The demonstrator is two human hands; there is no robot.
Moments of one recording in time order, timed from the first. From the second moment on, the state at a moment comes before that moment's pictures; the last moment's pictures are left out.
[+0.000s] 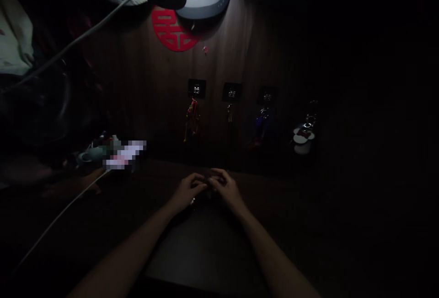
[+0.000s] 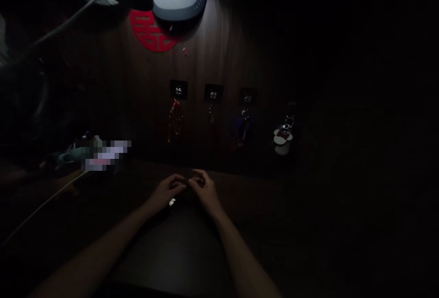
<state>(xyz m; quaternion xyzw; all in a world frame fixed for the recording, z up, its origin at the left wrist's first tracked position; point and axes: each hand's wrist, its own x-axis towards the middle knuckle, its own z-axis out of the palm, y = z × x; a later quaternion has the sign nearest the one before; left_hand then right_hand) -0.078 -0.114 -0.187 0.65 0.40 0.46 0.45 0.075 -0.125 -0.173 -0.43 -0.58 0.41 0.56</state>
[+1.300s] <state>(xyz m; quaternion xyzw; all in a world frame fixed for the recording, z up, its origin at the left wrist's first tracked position) -0.081 -0.114 -0.182 0.69 0.40 0.47 0.38 0.080 -0.128 -0.167 -0.45 -0.60 0.35 0.56</state>
